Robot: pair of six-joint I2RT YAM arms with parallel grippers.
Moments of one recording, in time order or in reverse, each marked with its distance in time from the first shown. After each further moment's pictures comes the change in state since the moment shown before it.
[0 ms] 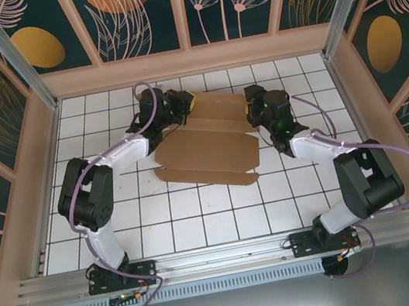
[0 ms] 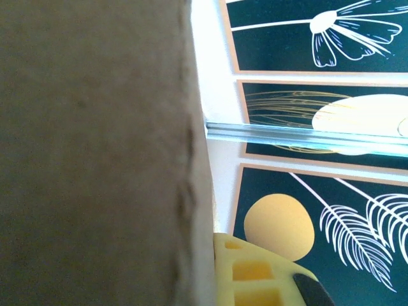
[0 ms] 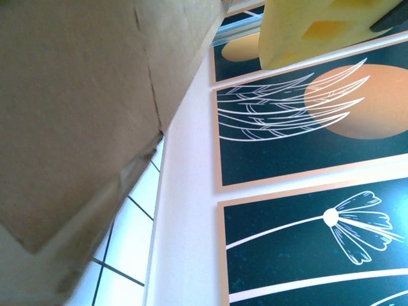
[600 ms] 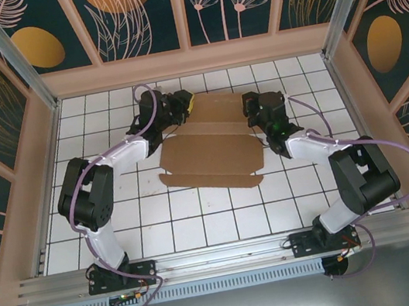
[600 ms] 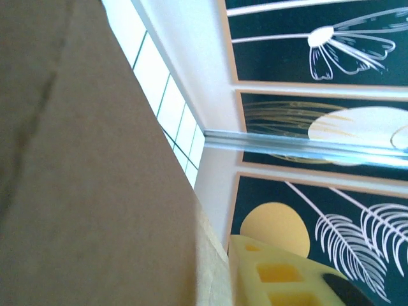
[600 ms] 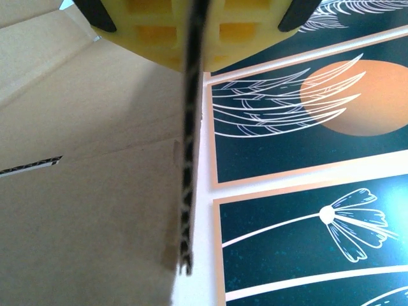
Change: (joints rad) left arm 0.000 0.000 -0.037 0.054 -0.040 -0.031; right arm 0.045 0.031 0.001 0.045 0.082 0.025
